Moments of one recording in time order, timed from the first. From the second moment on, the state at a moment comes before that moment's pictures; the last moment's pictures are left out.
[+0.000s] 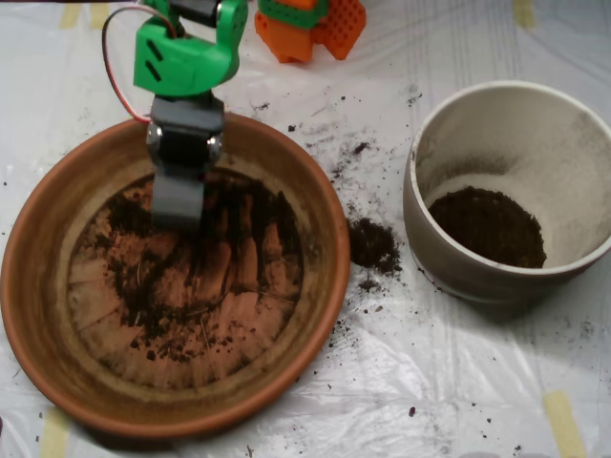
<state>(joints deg) 29.1 113.1 133.2 31.4 -27.9</state>
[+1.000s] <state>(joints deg) -13.4 112.9 83.7 76.5 -11.2</state>
